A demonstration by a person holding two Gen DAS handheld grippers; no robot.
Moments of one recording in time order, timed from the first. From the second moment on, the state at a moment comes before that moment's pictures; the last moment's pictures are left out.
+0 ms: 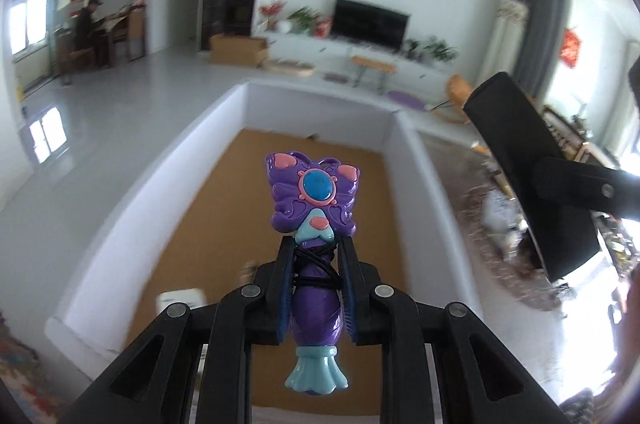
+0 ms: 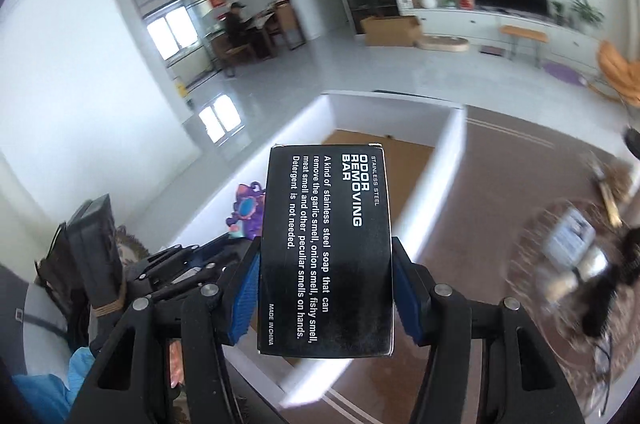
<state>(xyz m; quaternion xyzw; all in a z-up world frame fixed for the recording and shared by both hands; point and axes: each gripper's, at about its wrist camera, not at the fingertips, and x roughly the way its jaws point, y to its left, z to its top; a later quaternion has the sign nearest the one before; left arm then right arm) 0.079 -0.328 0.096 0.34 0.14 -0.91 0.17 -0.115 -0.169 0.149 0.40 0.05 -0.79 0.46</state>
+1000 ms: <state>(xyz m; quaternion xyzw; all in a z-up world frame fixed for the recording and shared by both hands) -0.055 -0.029 -0.027 0.45 0.04 -0.89 -0.05 -0.122 0.128 -0.042 0.44 0.09 -0.88 0.13</state>
